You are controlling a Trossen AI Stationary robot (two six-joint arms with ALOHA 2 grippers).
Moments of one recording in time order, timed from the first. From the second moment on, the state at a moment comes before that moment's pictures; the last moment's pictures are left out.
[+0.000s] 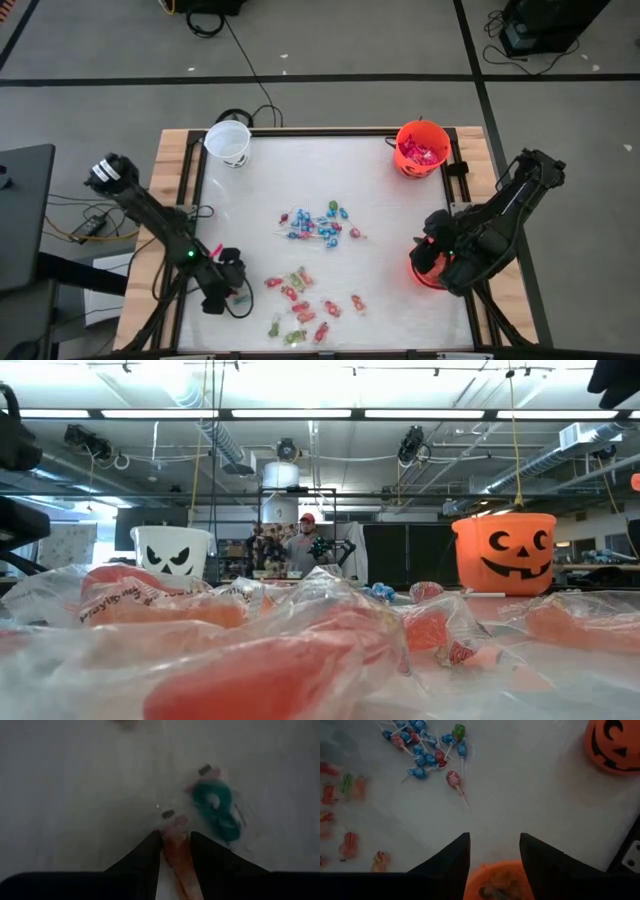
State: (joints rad) left arm -0.81 1.34 0.49 -0.29 -0.11 -0.72; right arm 0.82 1.32 1.25 -1.52 0.58 1.78
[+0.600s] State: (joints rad) left arm -0.62 1.19 0.58 -0.22 -0.30 -0.56; right arm 0.69 1.32 1.25 -0.83 0.69 1.17
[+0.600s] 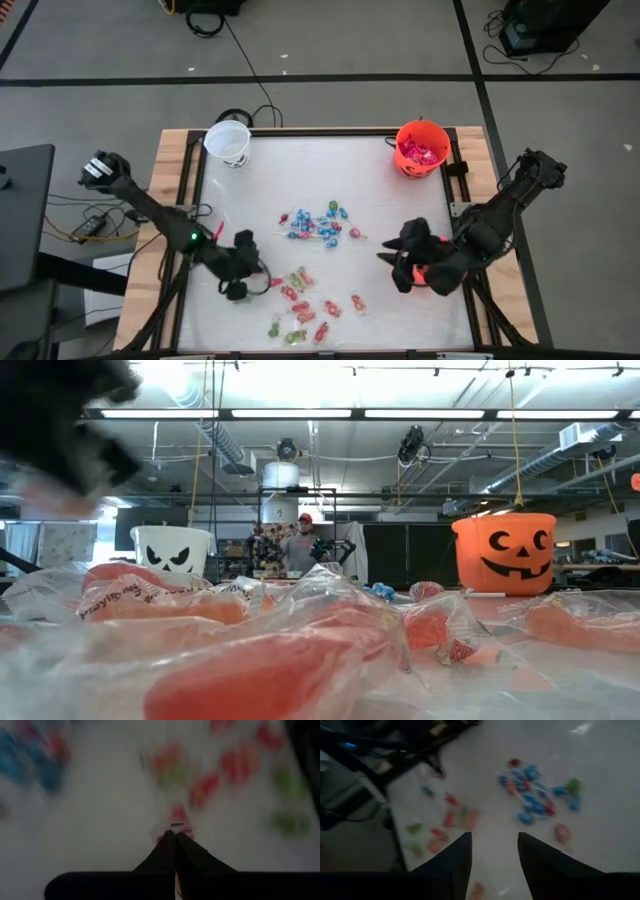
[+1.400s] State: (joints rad) left arm -0.25 1.17 0.61 0.74 -0.37 -0.29; right arm 0.31 1.57 1.20 0.18 0.37 0.88
